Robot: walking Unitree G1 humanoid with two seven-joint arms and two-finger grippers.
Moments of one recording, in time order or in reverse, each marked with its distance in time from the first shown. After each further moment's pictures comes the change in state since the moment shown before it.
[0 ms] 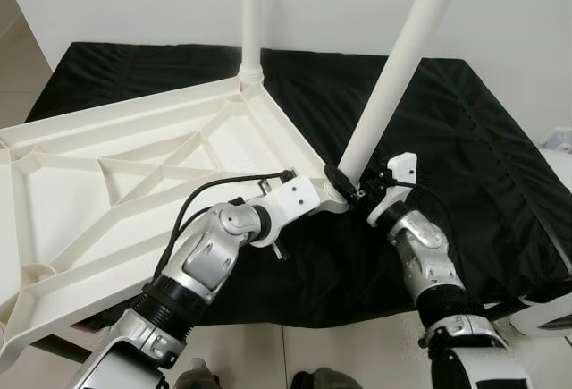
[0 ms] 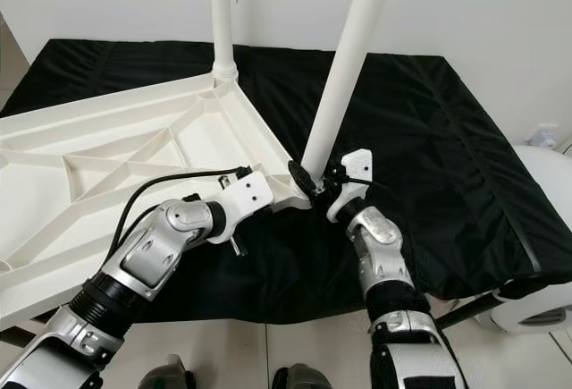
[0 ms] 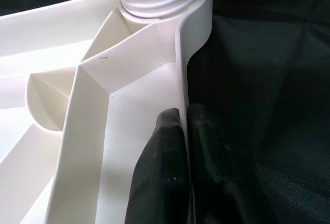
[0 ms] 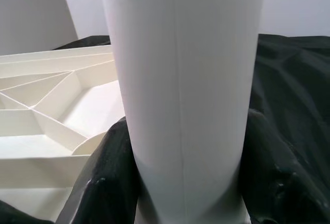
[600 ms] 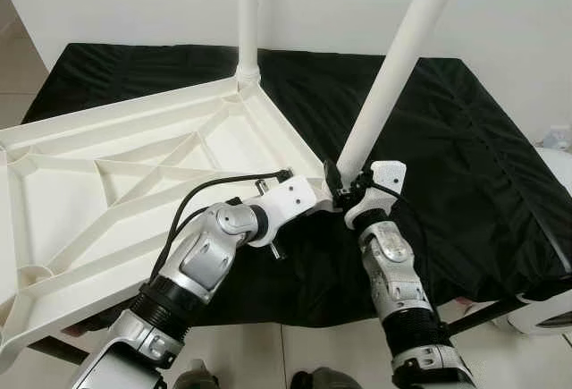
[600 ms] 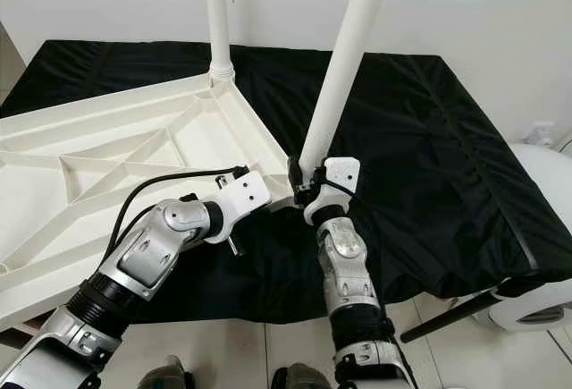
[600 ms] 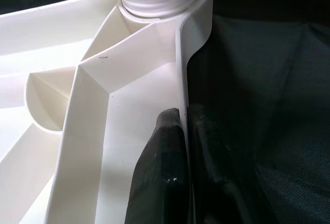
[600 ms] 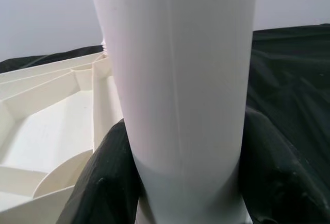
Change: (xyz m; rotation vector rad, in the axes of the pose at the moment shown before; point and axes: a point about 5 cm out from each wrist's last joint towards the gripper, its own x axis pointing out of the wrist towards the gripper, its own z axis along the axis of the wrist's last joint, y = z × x) left arm -0.002 0.001 -0.002 -0.007 0.001 0.003; right arm 0.007 0.038 0.002 0.055 -0.025 -0.356
